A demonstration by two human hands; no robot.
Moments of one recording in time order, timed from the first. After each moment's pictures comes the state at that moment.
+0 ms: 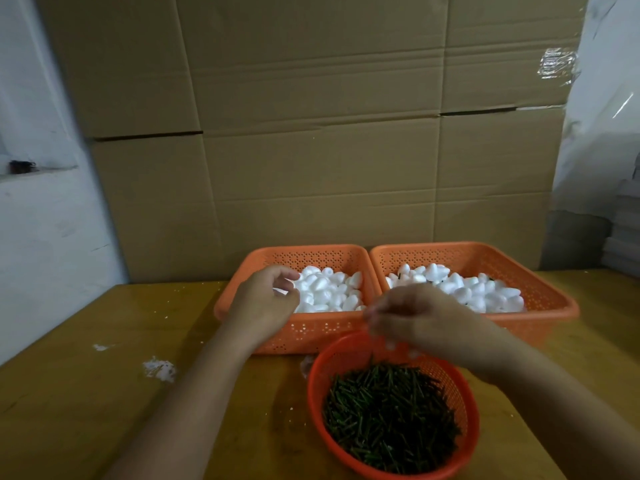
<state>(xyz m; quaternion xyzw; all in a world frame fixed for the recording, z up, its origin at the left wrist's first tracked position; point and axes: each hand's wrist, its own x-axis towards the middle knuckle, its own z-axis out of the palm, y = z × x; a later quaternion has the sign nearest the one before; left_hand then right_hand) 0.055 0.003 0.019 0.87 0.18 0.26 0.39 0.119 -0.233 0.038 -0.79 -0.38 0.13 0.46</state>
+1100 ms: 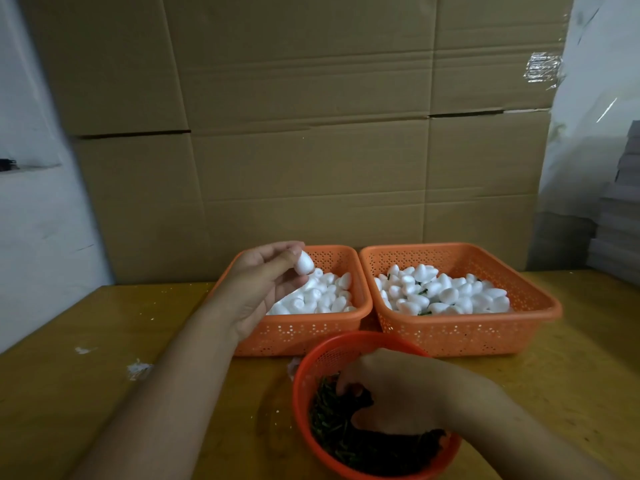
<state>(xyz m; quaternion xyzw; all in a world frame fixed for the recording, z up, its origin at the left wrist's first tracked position) 0.067 -0.005 0.043 0.60 0.05 0.20 0.77 0.103 -0.221 0.007 -0.85 -0.51 0.13 0.06</state>
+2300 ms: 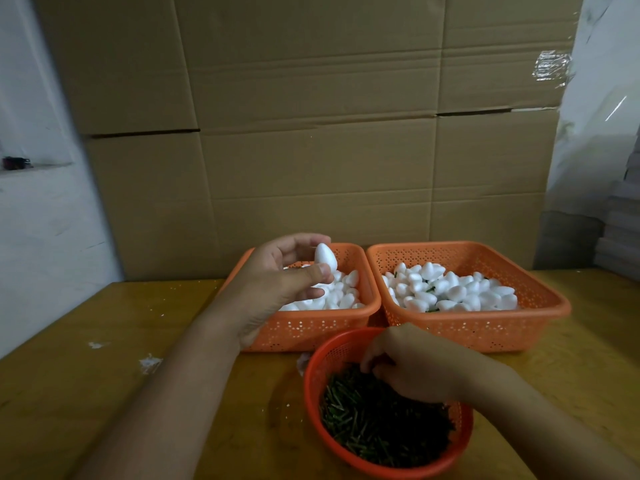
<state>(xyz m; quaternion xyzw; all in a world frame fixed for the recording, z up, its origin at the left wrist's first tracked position) 0.032 -0.024 0.057 0.73 -0.04 0.19 0.66 0.129 -0.227 -0.001 -0.85 -0.50 0.06 0.13</state>
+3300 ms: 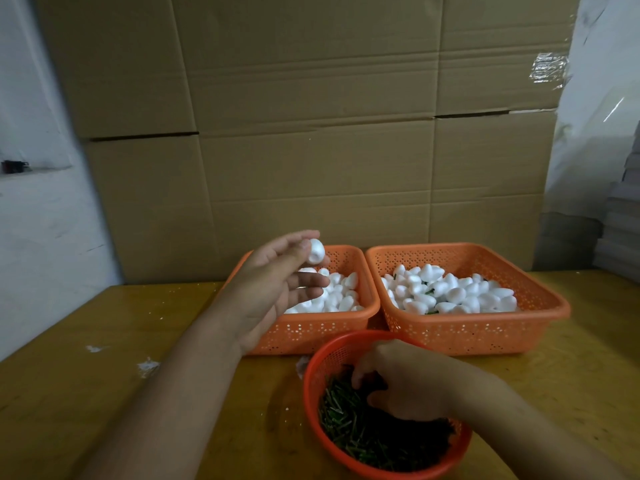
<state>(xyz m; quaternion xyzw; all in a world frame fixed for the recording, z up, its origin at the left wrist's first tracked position) 0.033 -0.028 0.060 0.64 -0.01 0.18 0.74 0.125 -0.222 -0.013 -0.84 -0.52 0.08 0.10</state>
